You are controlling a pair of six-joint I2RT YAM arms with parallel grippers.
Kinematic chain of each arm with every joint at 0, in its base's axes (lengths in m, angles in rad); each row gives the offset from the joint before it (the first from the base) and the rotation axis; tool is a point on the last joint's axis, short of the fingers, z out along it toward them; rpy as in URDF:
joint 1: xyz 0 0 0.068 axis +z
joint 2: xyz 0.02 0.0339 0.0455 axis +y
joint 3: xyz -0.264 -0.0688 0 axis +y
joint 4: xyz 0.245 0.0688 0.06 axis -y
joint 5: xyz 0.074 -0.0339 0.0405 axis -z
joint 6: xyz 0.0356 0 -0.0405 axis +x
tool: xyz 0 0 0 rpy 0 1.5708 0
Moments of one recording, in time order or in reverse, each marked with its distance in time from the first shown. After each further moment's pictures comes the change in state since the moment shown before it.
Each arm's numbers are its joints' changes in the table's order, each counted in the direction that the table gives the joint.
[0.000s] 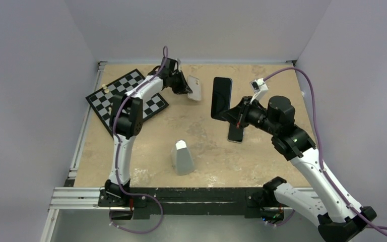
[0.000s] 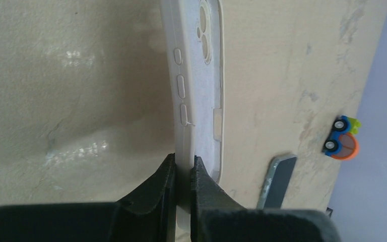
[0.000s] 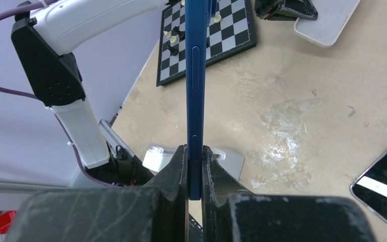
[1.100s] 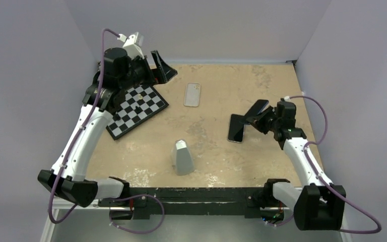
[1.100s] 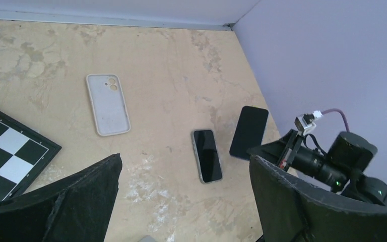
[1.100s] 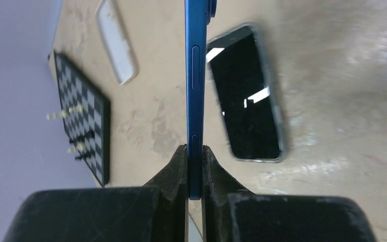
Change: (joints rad) left arm 0.002 -0.952 0.306 -0.148 -0.122 0.154; right arm -0.449 0.182 0.290 0.068 0.066 0.305
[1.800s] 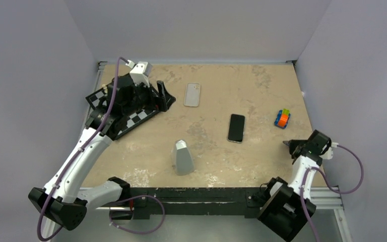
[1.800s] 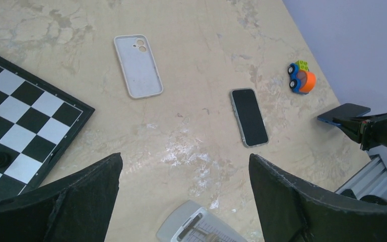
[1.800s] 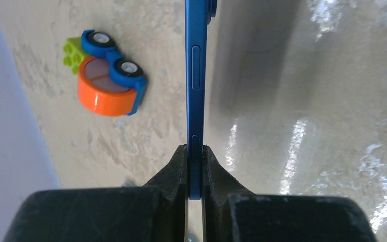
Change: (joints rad) left arm -0.073 -0.249 0.362 0.044 -0.107 0.178; right arm -0.698 -0.174 0.253 -0.093 0.172 0.143
